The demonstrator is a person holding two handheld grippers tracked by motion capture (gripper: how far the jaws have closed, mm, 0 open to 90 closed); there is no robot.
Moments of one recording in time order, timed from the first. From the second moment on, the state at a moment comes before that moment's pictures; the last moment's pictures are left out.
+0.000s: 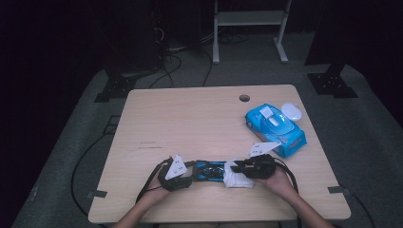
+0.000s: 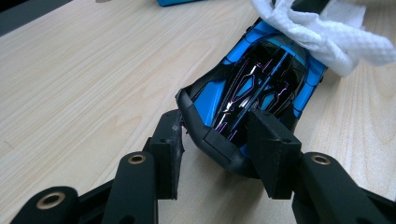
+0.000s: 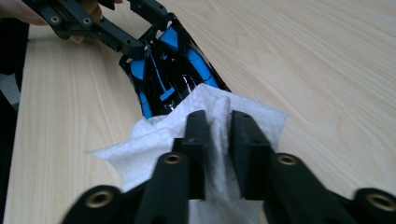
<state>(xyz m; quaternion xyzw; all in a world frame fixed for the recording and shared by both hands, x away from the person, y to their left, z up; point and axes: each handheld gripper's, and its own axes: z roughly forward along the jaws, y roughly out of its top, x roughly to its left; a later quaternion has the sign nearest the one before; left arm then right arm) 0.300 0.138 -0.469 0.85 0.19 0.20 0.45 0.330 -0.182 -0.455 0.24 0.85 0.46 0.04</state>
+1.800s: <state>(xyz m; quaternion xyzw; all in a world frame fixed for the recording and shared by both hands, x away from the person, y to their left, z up) 0.342 0.120 -0.469 0.85 0.20 0.13 0.47 0.353 -0.182 -0.447 0.19 0.88 0.43 0.11</state>
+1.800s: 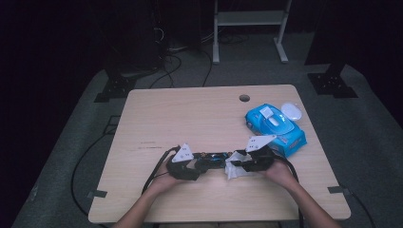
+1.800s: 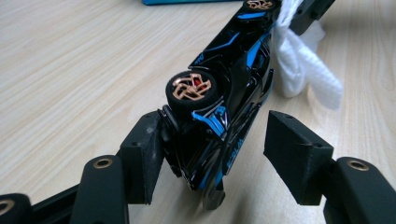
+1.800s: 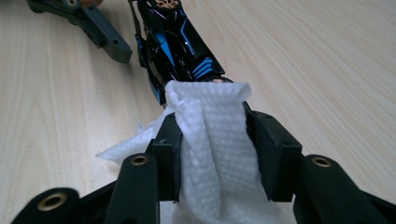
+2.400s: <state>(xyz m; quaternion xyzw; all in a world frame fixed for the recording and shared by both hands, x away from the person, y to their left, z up) 0.335 0.113 -0.471 0.86 0.18 0.11 0.47 0.353 -0.173 -0.426 0.24 0.84 0.48 0.11</state>
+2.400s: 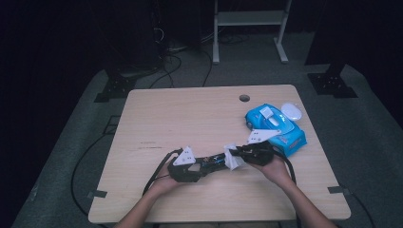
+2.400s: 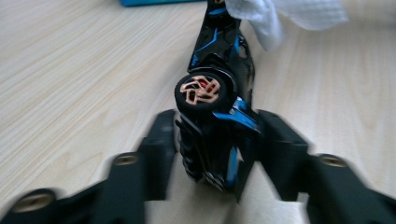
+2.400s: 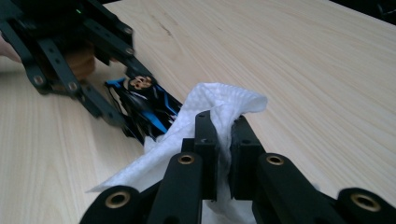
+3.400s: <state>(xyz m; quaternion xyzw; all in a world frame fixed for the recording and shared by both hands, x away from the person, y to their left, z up) 0.335 0.111 -0.472 0.86 0.16 0.11 0.48 0.339 -0.086 -0.433 0.17 0.85 0.49 0.10</state>
